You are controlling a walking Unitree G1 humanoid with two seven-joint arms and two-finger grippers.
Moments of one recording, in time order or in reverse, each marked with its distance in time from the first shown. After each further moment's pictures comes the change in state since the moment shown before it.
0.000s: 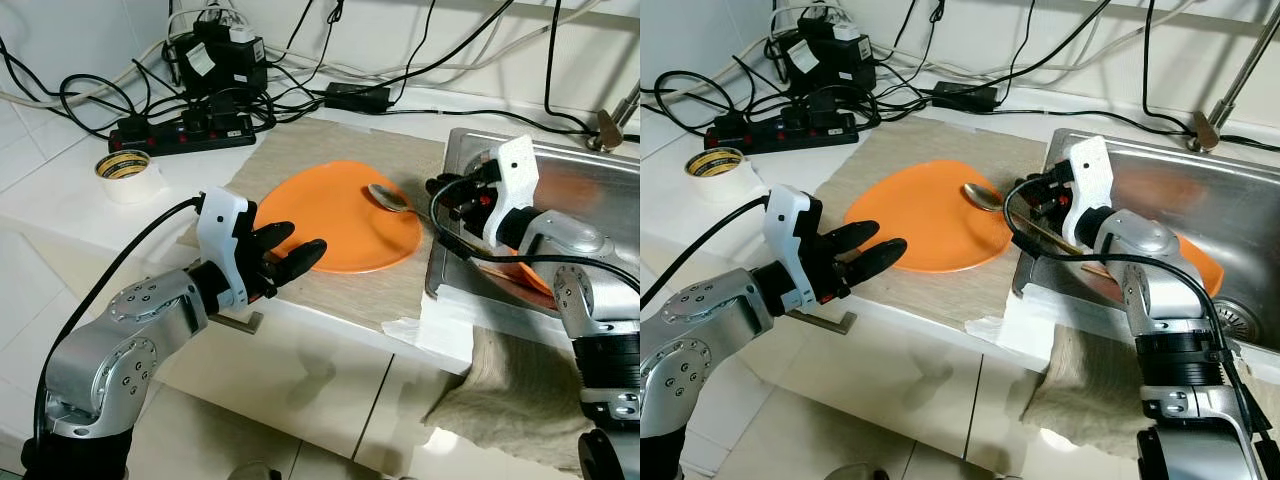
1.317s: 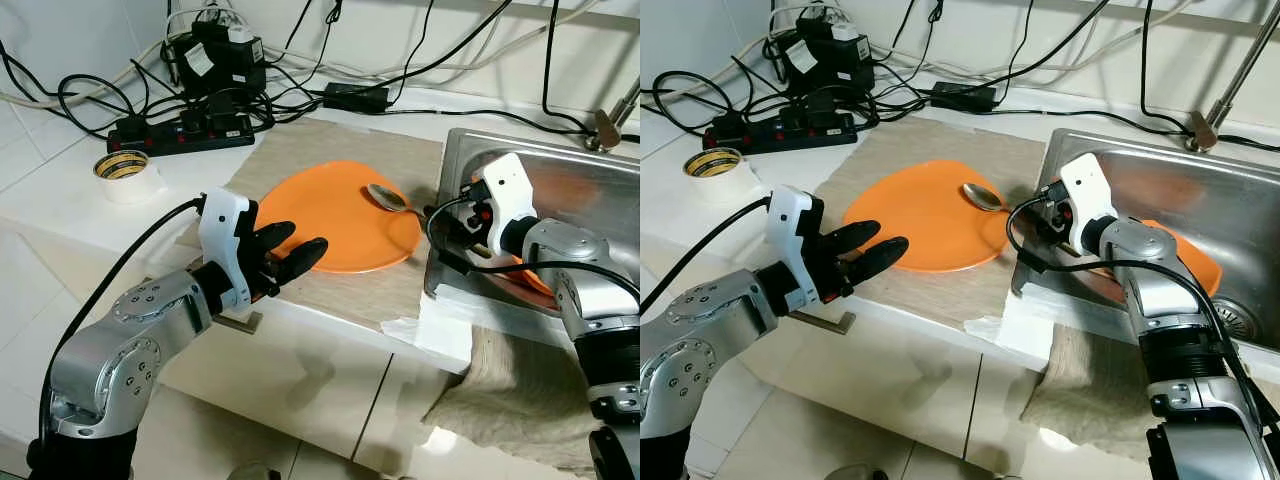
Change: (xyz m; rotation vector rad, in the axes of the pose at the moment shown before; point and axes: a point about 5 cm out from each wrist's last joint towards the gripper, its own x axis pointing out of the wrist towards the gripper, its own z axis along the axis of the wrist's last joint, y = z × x) left arm 0.002 -0.001 -0.001 -0.023 -0.003 0.018; right arm 0.002 -0.010 -0.013 -0.142 0.093 -0.028
